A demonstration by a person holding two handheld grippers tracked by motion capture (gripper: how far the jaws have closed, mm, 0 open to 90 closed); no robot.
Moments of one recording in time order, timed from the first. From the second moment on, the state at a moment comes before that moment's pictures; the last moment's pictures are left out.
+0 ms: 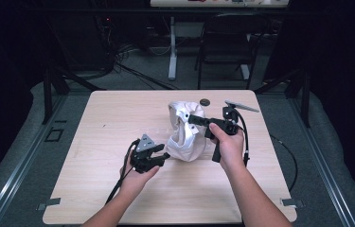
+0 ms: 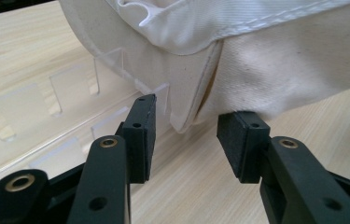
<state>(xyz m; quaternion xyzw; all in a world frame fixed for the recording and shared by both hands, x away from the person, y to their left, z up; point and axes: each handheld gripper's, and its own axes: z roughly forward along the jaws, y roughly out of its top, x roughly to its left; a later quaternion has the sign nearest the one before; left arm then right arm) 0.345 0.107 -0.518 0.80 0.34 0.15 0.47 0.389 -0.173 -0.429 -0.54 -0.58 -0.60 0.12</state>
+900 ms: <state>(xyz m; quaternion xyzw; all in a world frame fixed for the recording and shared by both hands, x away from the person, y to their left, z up) 0.320 0.203 -0.506 0.74 0.42 0.16 0.51 0.377 -0.167 -0.418 -0.53 -0.60 -0.60 0.08</state>
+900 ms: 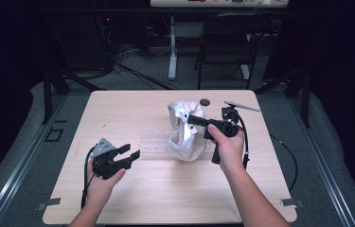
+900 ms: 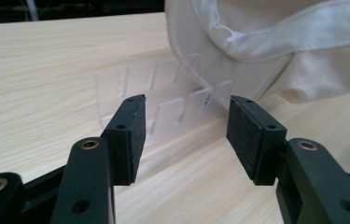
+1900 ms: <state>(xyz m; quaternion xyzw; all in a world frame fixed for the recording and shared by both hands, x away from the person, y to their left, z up) 0.323 0.215 -0.504 0.73 0.43 0.17 0.51 0.334 -0.189 -0.419 -0.49 -0.62 -0.61 -0.02</state>
